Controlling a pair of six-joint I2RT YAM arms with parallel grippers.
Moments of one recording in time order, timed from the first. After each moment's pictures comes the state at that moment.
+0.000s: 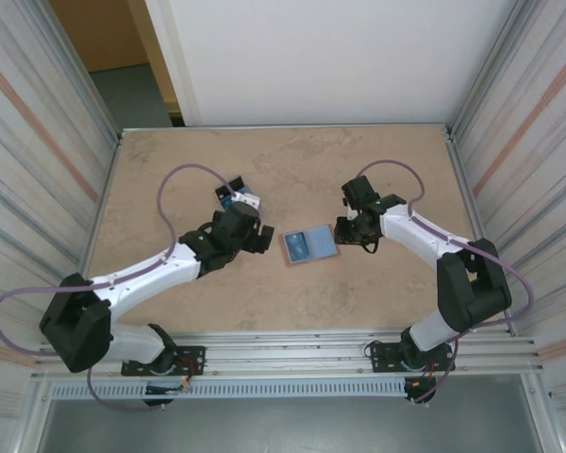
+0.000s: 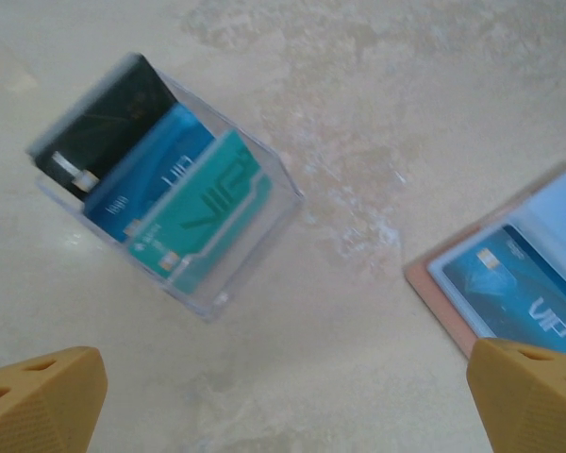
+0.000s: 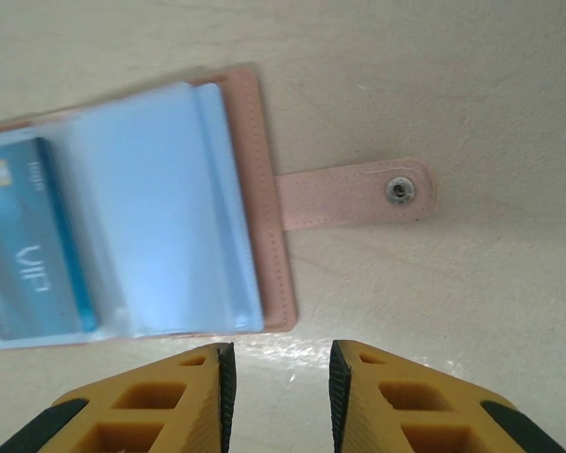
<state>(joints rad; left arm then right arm) -0.78 1.34 0.86 -0.30 -0.42 -0.25 0.45 1.53 1.02 -0.69 -0.04 0.42</state>
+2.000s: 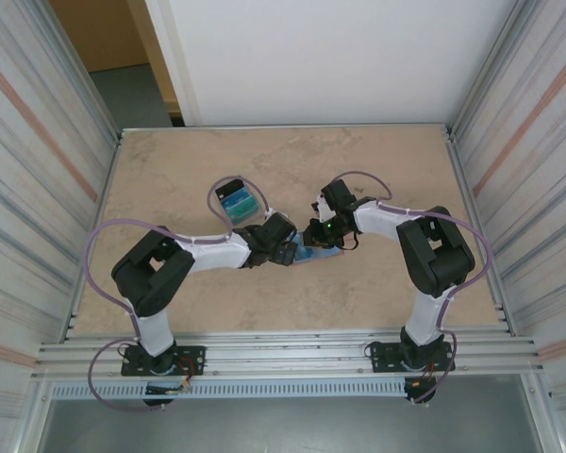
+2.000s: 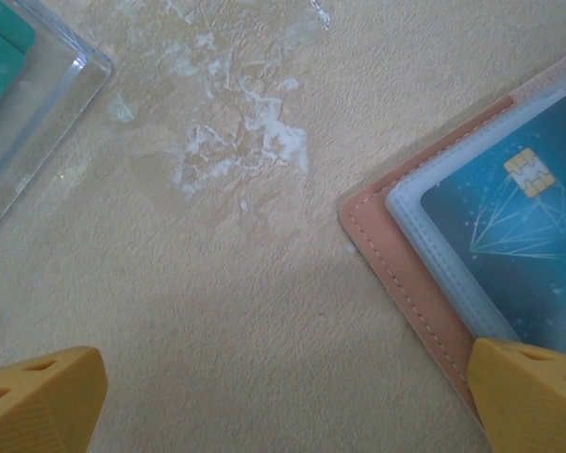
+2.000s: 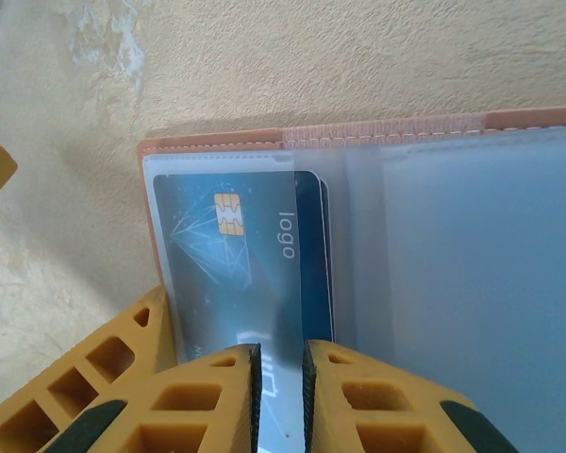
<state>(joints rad) -0.84 1.80 0.98 -0.22 -0.34 -0.38 0.48 1.83 1.06 -0.41 -0.44 0.47</state>
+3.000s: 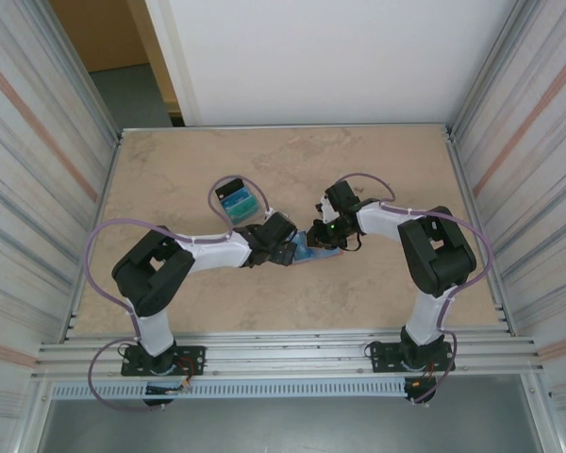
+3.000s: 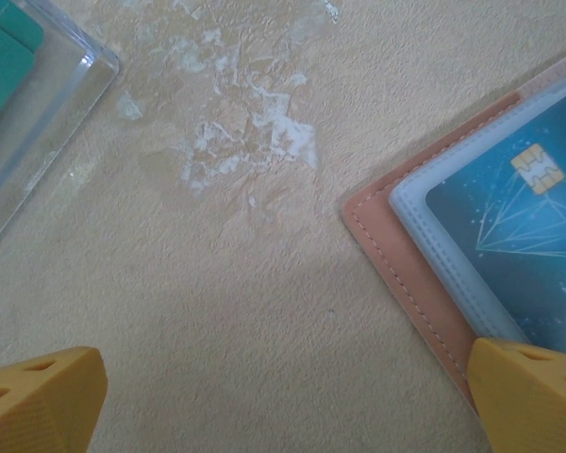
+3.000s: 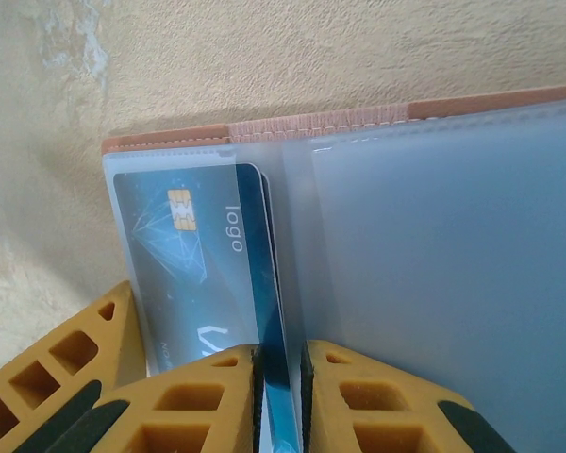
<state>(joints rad) -0.84 1.81 1.00 -0.25 -0.35 -0.37 0.46 1.83 1.04 -0.39 -0.45 0.47</state>
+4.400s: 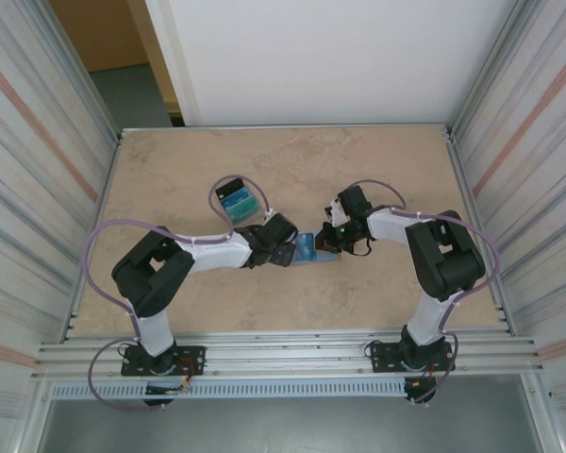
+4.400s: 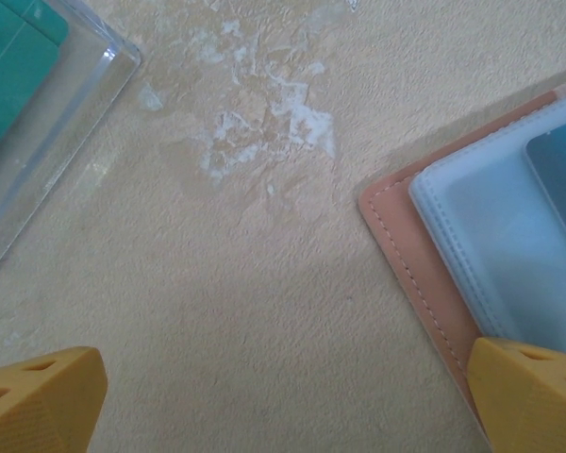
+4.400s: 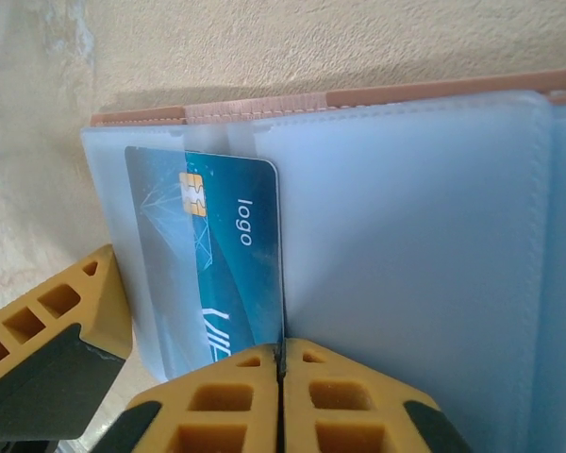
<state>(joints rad) -0.85 1.80 1.00 -0.28 -0.39 -0.37 0.40 1.78 0.93 -0.32 -0.54 0.49</state>
